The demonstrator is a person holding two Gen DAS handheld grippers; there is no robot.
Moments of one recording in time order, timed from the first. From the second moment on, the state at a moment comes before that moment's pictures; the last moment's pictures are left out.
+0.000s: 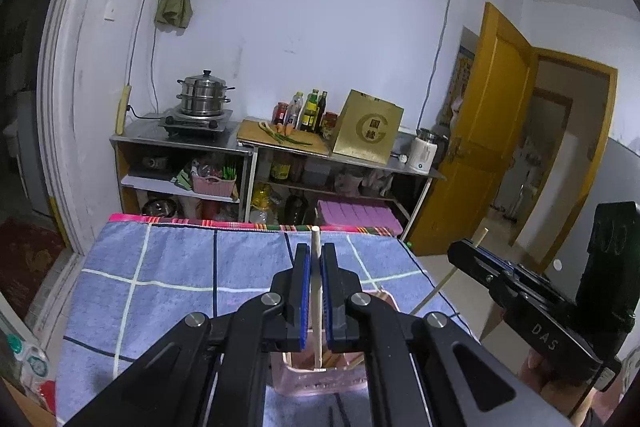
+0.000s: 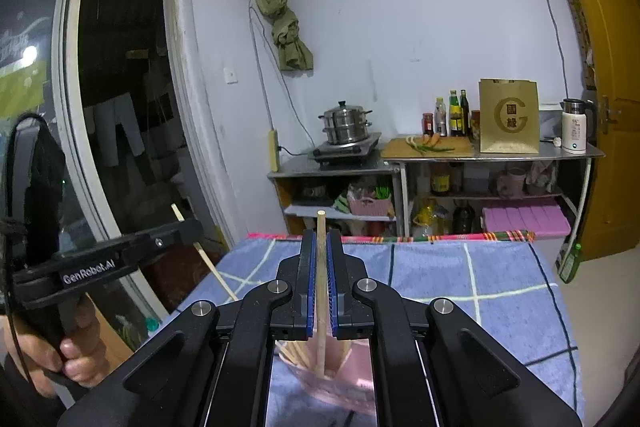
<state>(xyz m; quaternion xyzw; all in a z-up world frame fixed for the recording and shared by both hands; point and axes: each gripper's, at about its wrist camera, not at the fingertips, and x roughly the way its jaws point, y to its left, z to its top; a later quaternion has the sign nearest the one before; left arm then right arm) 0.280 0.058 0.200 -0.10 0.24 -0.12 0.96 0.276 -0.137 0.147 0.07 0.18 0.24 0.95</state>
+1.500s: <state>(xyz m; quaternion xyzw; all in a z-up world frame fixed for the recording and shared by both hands) 0.274 0.041 0.106 -0.06 0.29 -0.10 0.95 0.267 -0.142 0.076 0.04 0.25 0.23 0.94</state>
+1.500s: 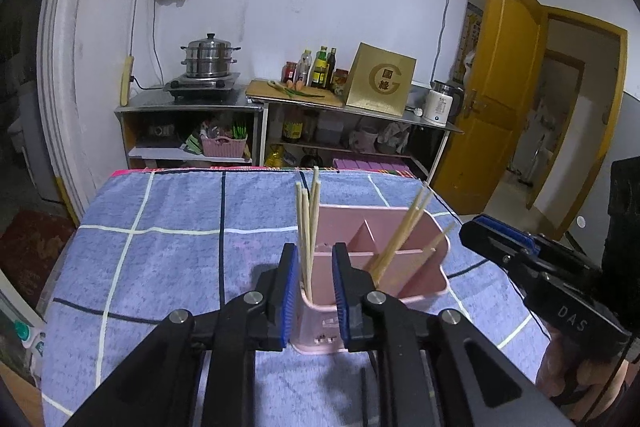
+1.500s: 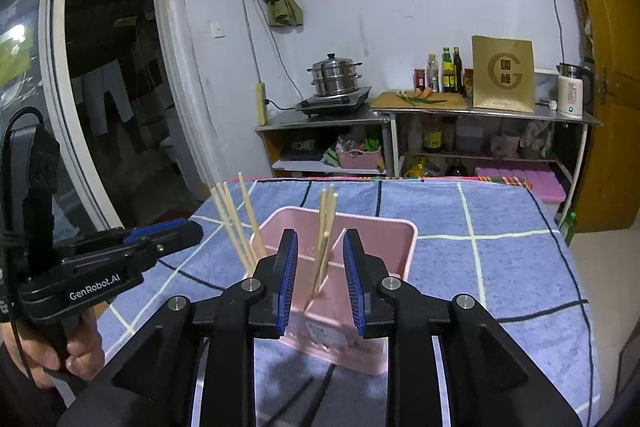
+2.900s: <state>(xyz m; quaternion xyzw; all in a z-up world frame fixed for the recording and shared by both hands) 0.142 0.003 0.021 0.00 0.35 -0.14 0.93 0.141 -0.162 0.007 -0.02 0.29 0.21 0.93</state>
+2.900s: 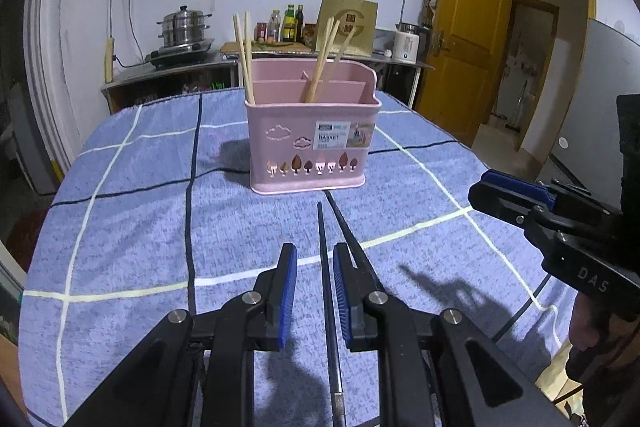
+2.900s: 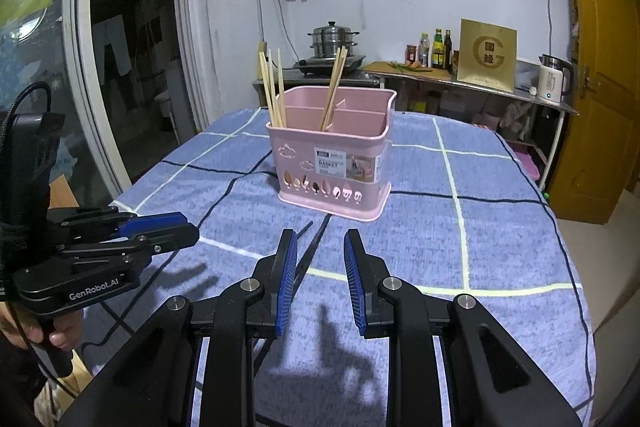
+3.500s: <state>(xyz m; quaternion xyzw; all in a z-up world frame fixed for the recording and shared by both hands) 0.202 -0.024 -0.035 0.02 0.42 -0.13 0.90 0.162 -0.164 -0.019 0.00 0.33 0.21 0.92</state>
